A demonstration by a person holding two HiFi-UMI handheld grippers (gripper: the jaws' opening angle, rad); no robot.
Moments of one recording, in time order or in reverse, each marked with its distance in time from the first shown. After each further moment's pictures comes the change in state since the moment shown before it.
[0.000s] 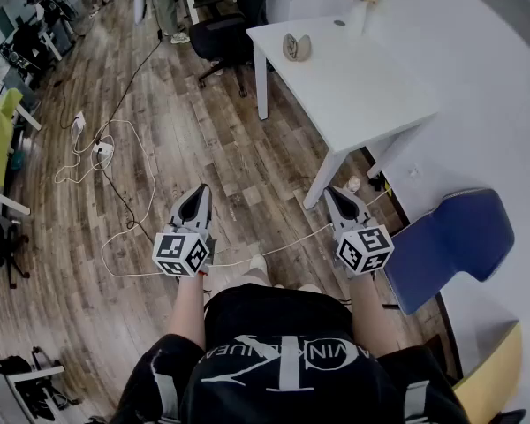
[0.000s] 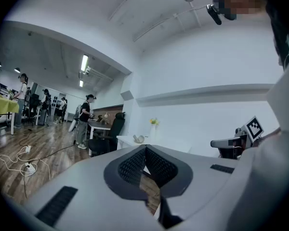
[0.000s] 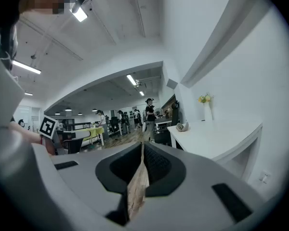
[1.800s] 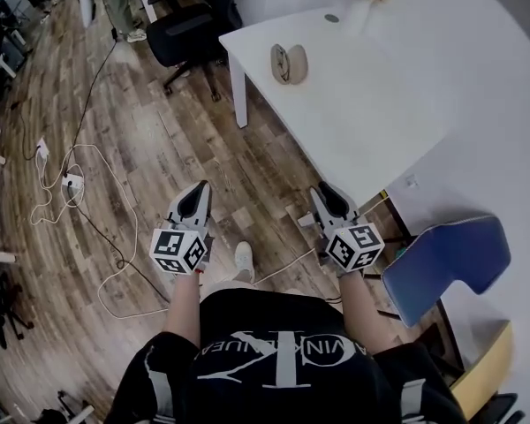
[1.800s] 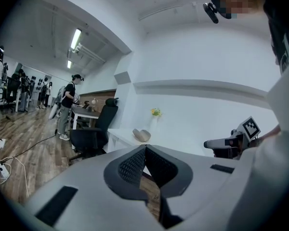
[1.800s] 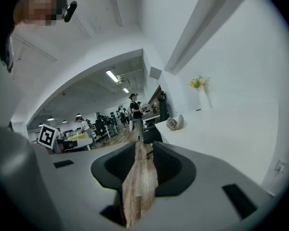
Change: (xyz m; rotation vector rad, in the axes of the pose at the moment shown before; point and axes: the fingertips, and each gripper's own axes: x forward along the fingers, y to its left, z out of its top) left arm 0.275 0.128 -0.011 -0.058 0.138 -0.175; right arm 0.243 -0.102 0.015 0.182 0.049 -0.140
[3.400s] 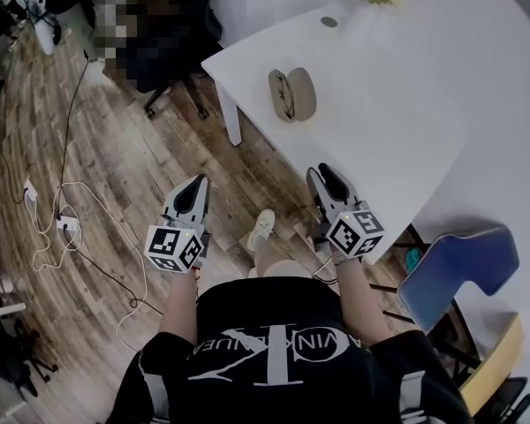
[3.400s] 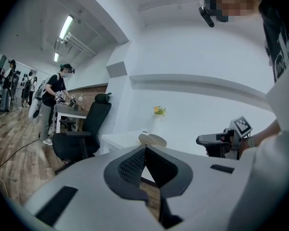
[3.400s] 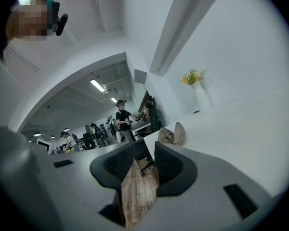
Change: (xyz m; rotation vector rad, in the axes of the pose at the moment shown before) left arm 0.192 0.111 0.035 0.033 0.035 -0.147; right arm 0.192 -0.083 0.058 0.145 -0.107 -0.100
